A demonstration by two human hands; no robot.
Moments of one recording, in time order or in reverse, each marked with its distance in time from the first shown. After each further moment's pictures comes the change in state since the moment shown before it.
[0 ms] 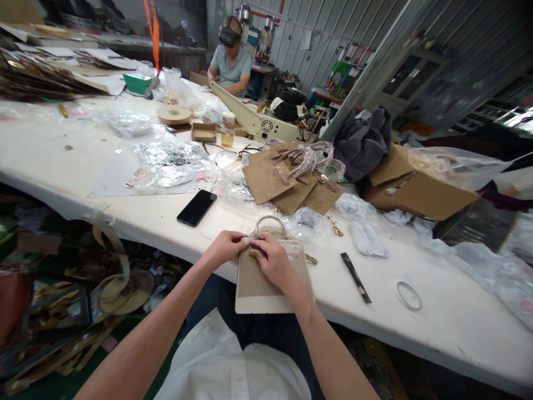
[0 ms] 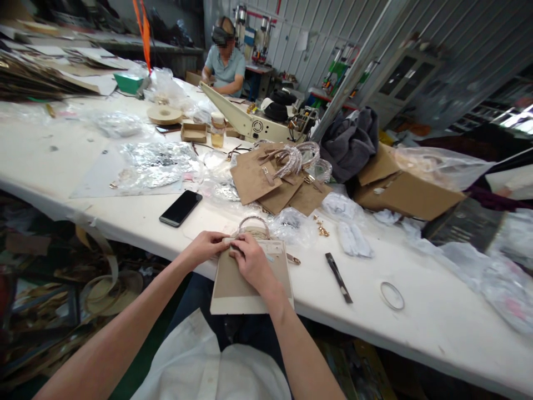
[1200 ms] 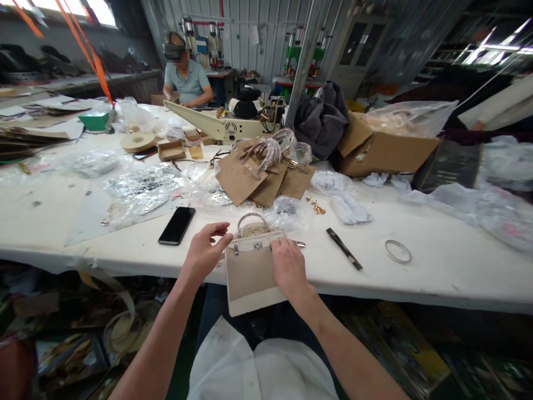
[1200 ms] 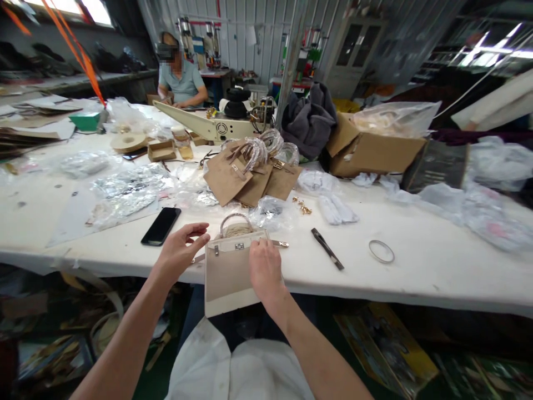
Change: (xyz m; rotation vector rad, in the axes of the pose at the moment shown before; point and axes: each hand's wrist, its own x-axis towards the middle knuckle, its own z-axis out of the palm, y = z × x) left_hand -0.017 0.085 0.001 0.171 0.278 0.128; right_hand -0.041 -0.030 -0.048 -0.849 -0.080 0.575
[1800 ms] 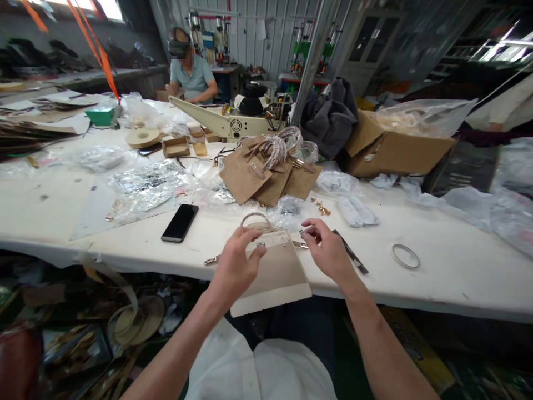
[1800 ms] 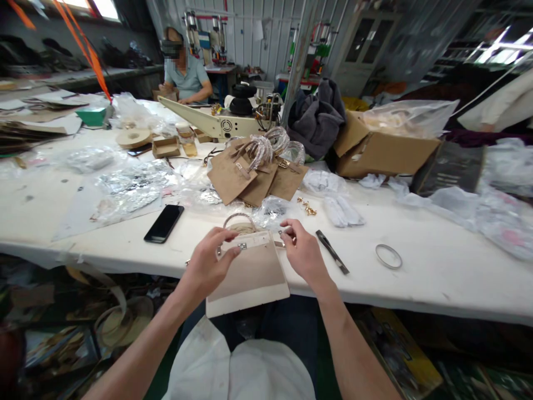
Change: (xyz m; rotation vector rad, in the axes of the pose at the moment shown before) left_hand -0.033 0.054 0.050 0.066 -0.064 0.300; right_hand 0.019 0.106 -0.010 0.798 0.249 -0.002
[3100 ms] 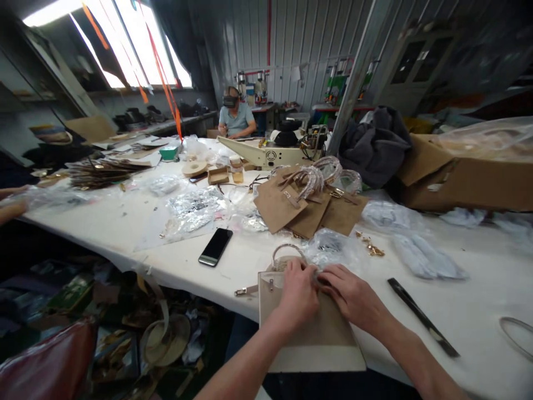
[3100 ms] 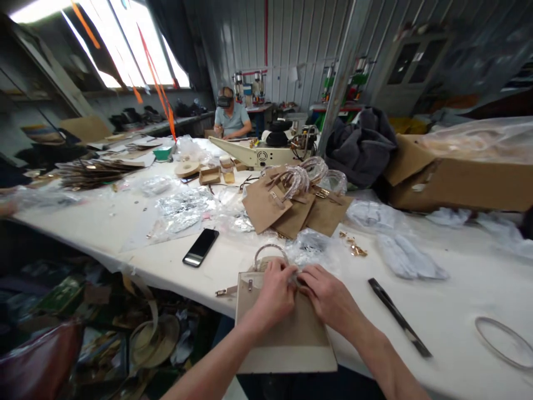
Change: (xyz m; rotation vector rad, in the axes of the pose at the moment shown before) left_hand 0.030 -0.040 0.094 0.244 -0.164 -0.132; right_hand 0.027 0.034 0.034 -0.157 -0.328 -0.594
